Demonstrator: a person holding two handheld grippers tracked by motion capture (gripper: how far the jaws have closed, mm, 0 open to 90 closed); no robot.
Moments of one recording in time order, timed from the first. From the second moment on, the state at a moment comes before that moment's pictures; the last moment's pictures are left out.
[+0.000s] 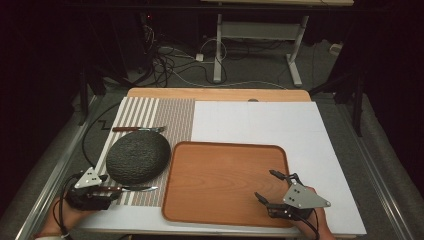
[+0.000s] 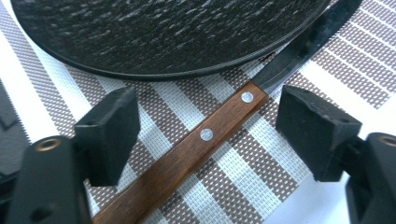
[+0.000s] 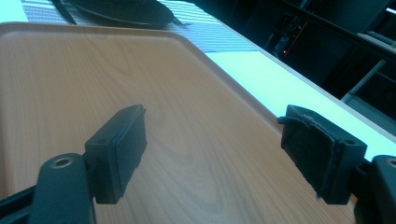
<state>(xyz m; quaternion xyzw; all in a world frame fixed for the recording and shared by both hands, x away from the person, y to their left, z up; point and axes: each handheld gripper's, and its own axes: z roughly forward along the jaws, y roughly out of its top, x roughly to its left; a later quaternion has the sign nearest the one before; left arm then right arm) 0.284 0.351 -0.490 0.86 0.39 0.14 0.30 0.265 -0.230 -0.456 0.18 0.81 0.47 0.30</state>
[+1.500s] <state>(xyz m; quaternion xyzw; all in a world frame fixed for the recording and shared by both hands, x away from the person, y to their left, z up) 0.253 0.316 -0.485 0.89 0.28 0.13 0.35 0.262 -0.222 -0.460 0.16 0.82 0.45 0.30</state>
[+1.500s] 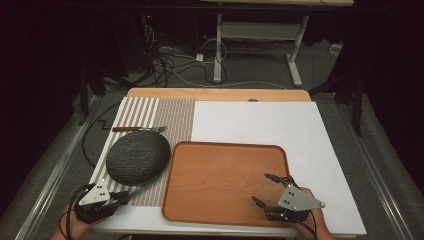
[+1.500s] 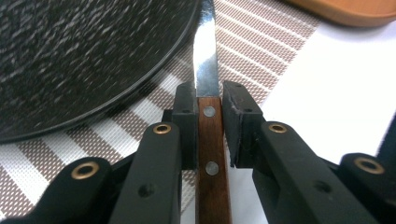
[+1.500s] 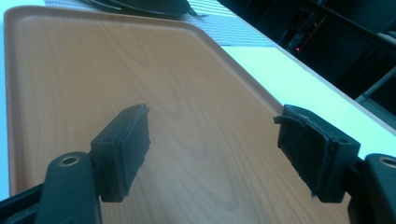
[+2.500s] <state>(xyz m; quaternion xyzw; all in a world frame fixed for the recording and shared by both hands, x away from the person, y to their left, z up) 0.276 0.253 -0.459 0.84 0.24 0.21 0.43 0.263 -0.226 -0.461 0.16 0.82 0.46 0.31</state>
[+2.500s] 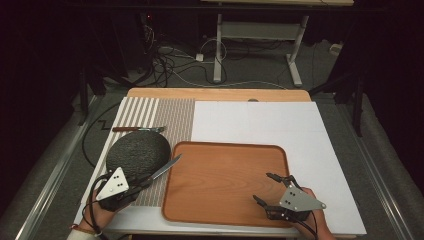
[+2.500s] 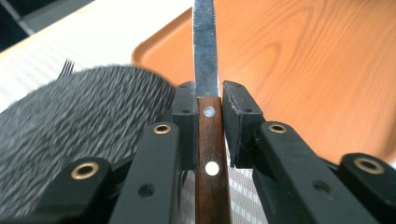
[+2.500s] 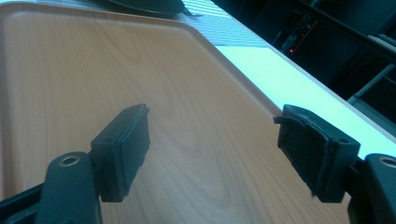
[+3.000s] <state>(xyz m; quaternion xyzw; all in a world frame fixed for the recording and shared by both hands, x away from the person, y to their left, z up) 0.293 0.187 -0.453 0.87 0.18 0.19 0.43 0.263 -0.229 -0.461 0.17 0.82 0.45 0.32</state>
